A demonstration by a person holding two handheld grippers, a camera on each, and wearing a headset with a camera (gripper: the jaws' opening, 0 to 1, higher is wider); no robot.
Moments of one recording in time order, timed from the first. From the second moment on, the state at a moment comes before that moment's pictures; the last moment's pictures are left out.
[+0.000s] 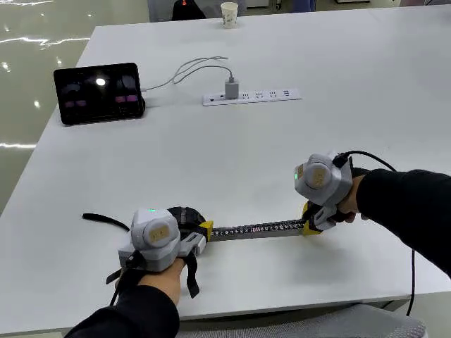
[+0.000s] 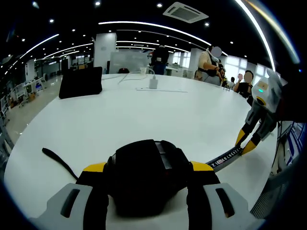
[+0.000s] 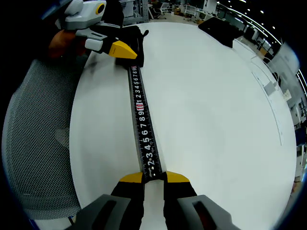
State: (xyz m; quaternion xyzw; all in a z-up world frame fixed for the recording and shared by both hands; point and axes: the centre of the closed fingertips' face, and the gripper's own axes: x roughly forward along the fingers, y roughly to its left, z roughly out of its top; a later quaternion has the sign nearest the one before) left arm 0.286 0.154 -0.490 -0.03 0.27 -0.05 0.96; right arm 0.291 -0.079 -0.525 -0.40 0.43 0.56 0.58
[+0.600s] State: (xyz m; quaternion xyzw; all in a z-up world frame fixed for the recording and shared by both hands) left arm 0.286 0.153 -0.490 -0.03 0.27 -0.05 0.96; right arm 0.291 -0.073 -0.525 -0.39 0.44 0.56 0.59
